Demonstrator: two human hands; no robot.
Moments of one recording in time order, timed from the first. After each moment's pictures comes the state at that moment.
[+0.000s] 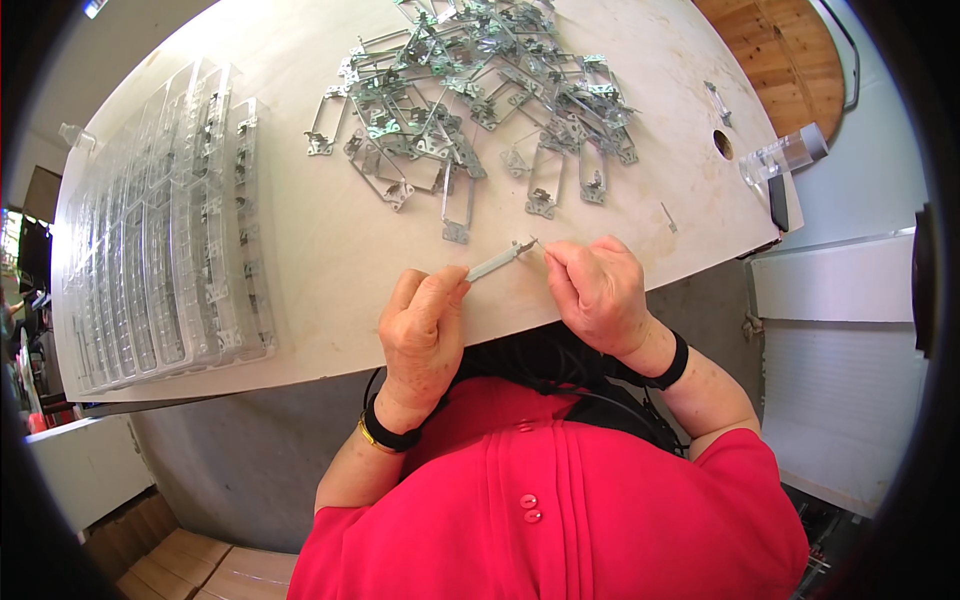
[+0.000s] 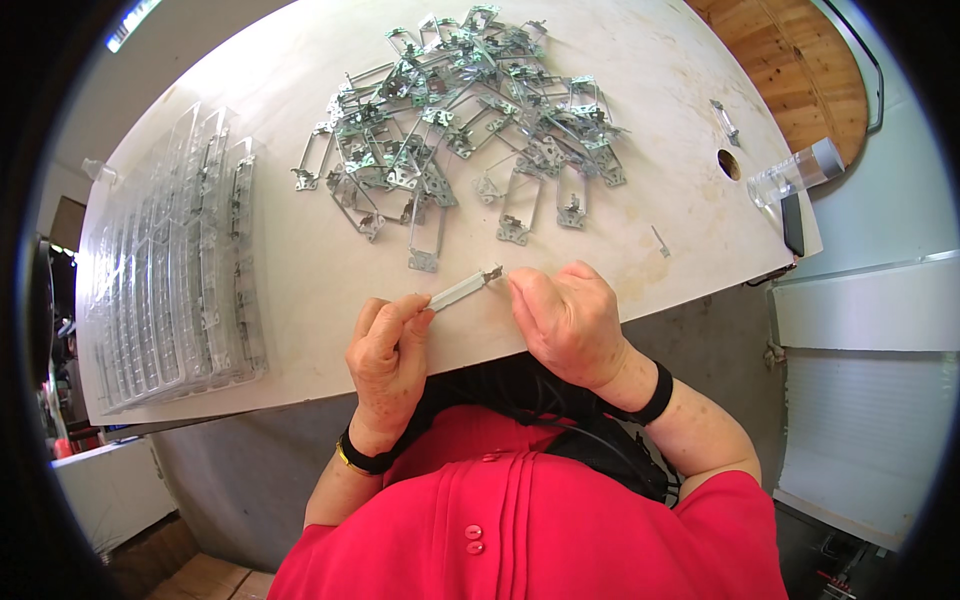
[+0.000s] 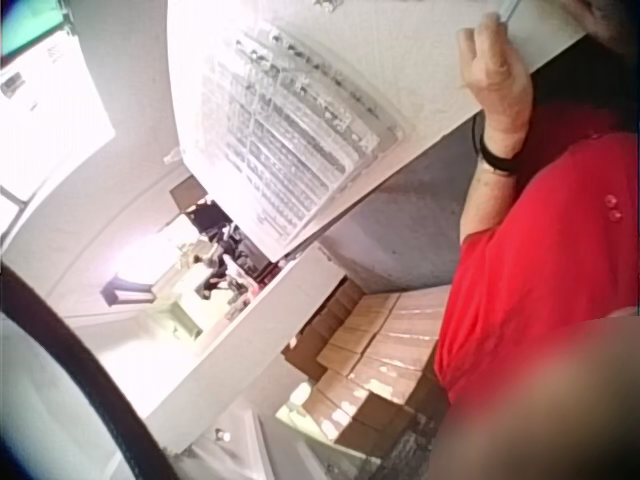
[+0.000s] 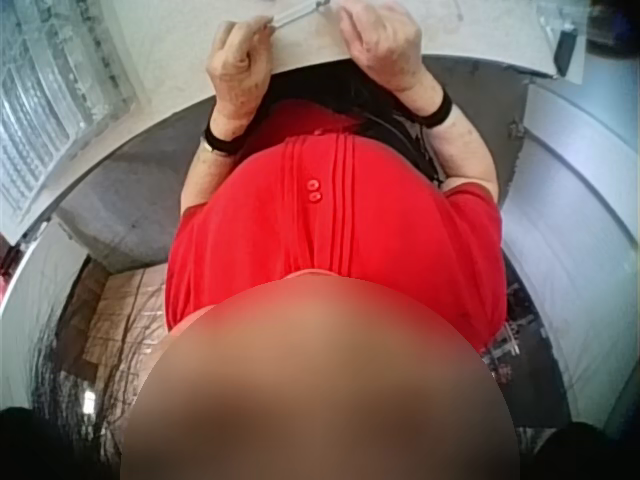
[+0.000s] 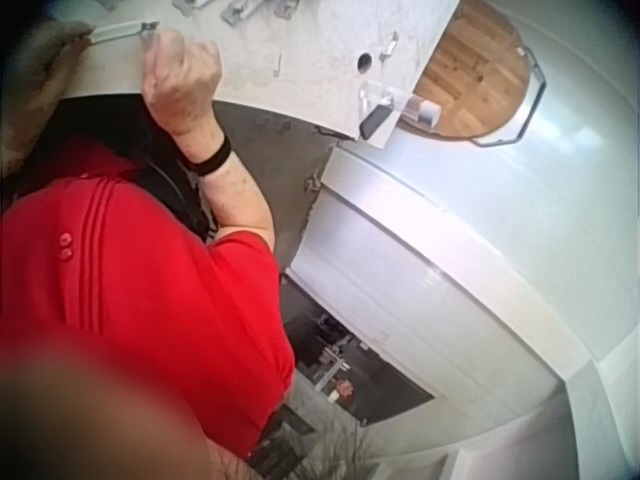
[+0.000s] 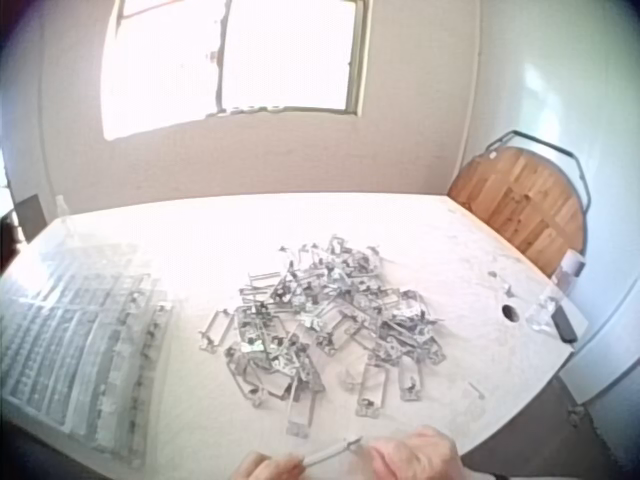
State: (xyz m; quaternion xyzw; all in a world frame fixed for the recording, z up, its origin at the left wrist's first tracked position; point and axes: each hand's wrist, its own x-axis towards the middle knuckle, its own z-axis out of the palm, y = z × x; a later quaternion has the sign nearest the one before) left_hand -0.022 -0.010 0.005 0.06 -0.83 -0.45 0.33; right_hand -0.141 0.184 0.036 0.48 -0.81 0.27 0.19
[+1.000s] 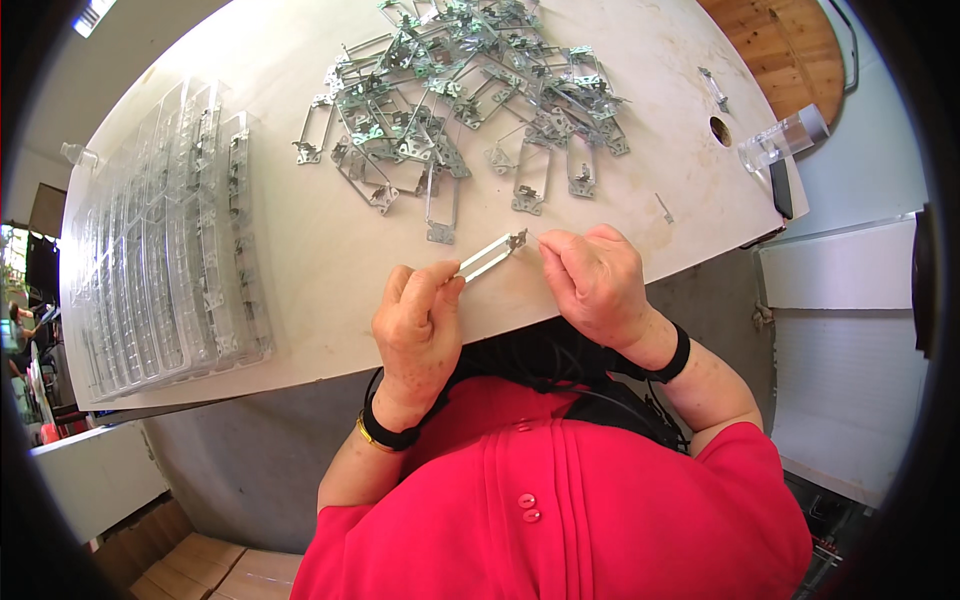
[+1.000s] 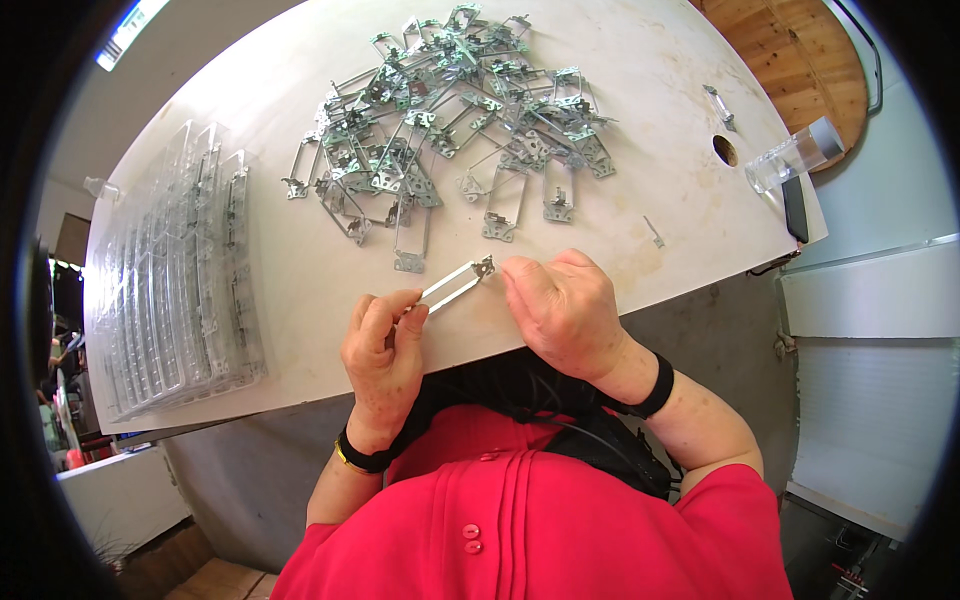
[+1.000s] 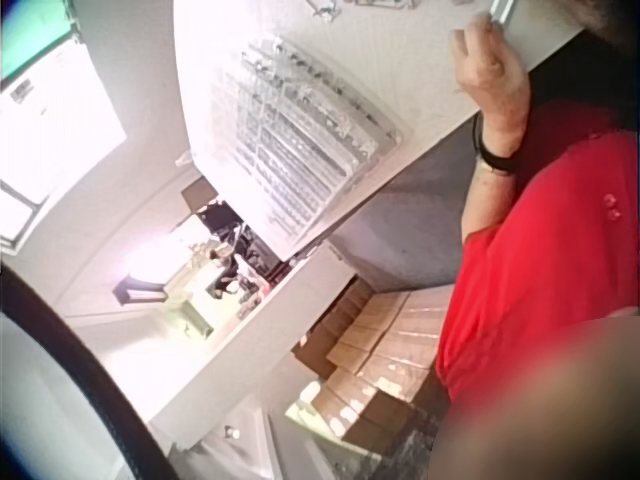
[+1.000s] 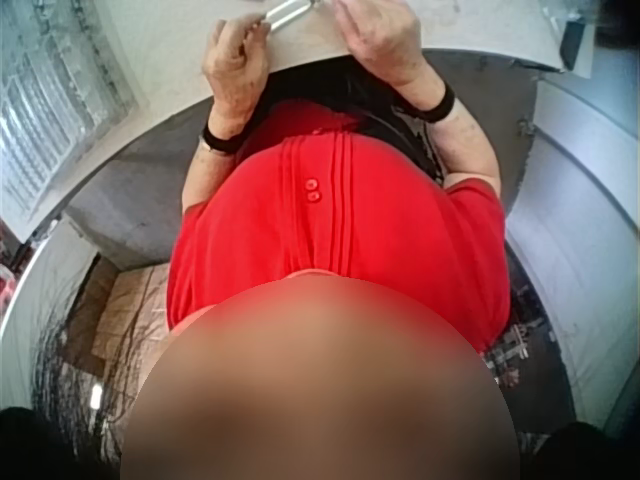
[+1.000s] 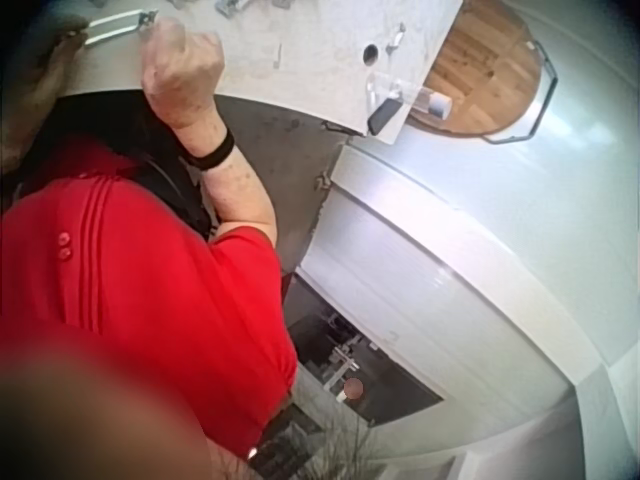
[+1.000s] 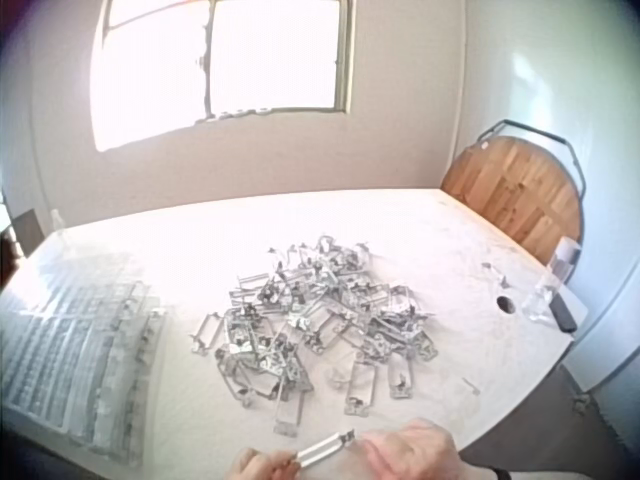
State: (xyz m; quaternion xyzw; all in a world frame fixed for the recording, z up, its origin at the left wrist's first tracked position) left_hand -0.028 -0.003 0.011 0.08 -0.84 -0.44 0.31; right_hand -0.148 0.189 0.037 0.47 -0.81 0.30 0.19
